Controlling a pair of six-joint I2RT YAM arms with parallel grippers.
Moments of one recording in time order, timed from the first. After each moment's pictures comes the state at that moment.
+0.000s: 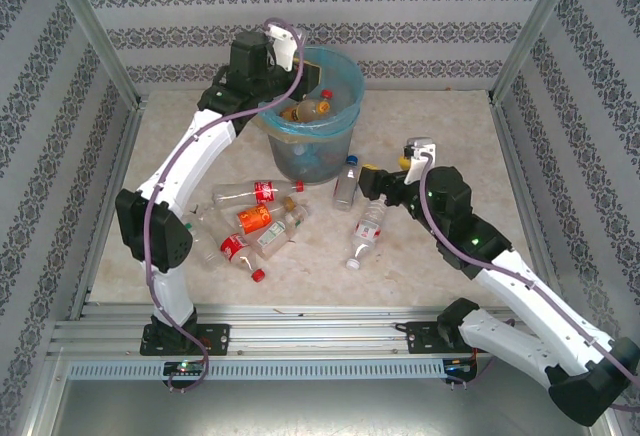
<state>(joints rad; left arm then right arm) -0.38 1.87 1.95 -0.38 0.32 -0.11 0.60 0.86 0.83 -0.26 0.13 0.38</state>
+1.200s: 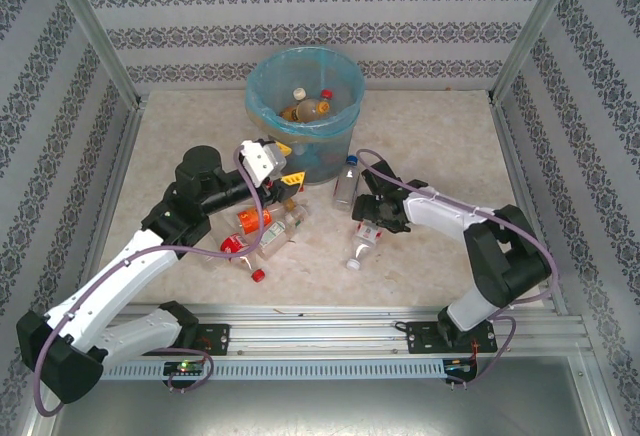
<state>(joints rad) -0.55 1.03 0.95 -0.08 0.40 0.28 0.49 1.59 0.89 -0.51 0.03 0.73</state>
